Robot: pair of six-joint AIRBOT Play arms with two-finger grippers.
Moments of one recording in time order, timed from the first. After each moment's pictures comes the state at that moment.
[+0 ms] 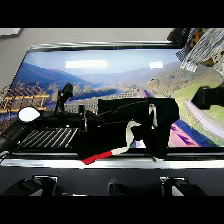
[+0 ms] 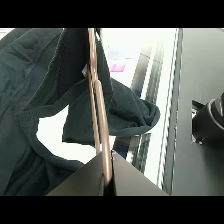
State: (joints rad) left arm -0.39 -1.04 0.86 0.27 -1.03 -0.31; right arm -0.01 -1.01 1.67 -1.52 1.79 1.46
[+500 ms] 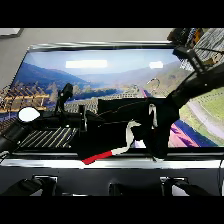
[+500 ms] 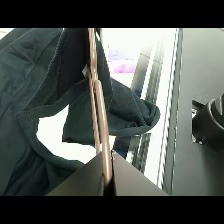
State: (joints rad) left arm -0.39 -1.04 0.86 0.27 -1.03 -0.31; right arm -0.06 -1.27 1.64 -1.11 1.75 0.86
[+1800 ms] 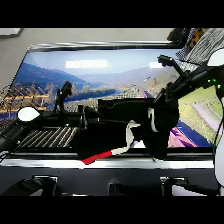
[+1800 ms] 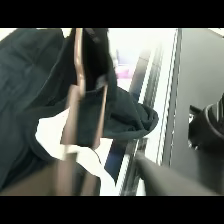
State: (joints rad) left arm -0.38 -1.04 0.86 0.26 -1.02 -0.38; right arm -0.06 -1.43 1.64 -0.88 1.84 0.56
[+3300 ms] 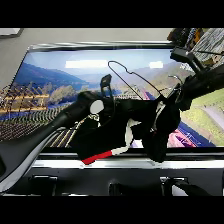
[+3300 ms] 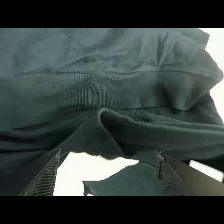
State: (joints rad) left arm -0.80 -1.61 1.56 1.34 -0.84 -2.34; right arm -0.07 -1.24 1.64 -1.06 1.78 0.65
